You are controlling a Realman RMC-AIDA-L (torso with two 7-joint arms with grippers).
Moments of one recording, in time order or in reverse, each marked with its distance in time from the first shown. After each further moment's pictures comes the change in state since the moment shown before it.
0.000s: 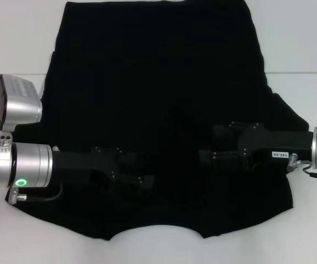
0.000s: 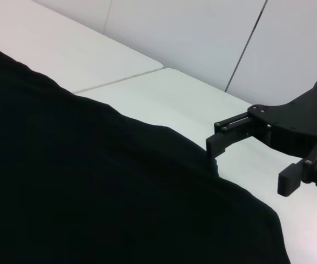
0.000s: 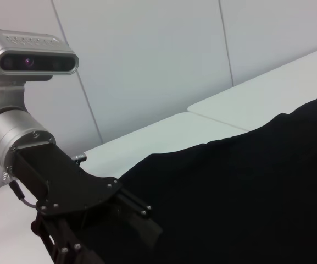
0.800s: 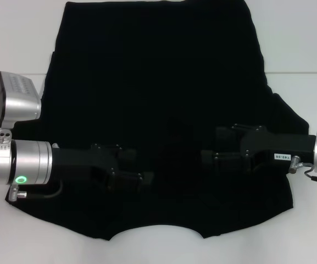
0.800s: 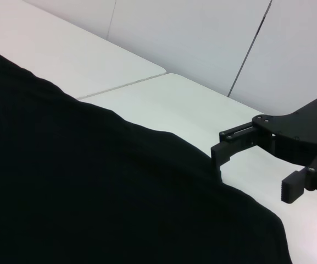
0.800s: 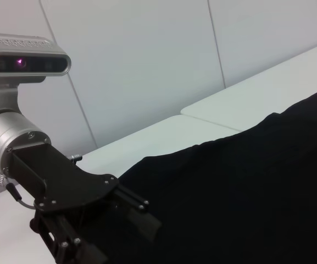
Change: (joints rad) left arm -0.006 0.001 -0.012 0.000 -0.002 -0.002 0.000; right arm -0.014 0.004 0.022 0.008 0.000 0.001 0.000
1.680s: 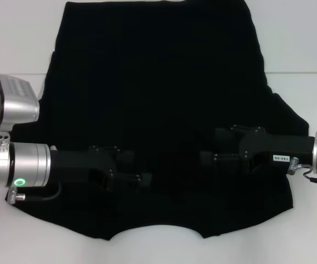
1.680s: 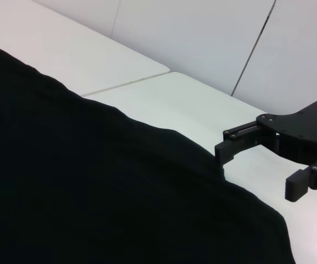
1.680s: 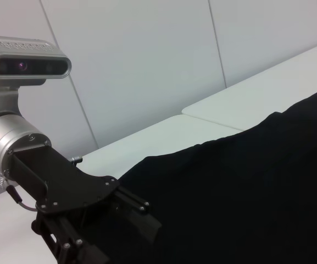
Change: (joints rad) left arm 0.010 -0.001 -0.002 -0.001 0.000 -0.006 0.000; right arm -0.004 0.006 0.000 -0.003 0.000 0.001 0.000
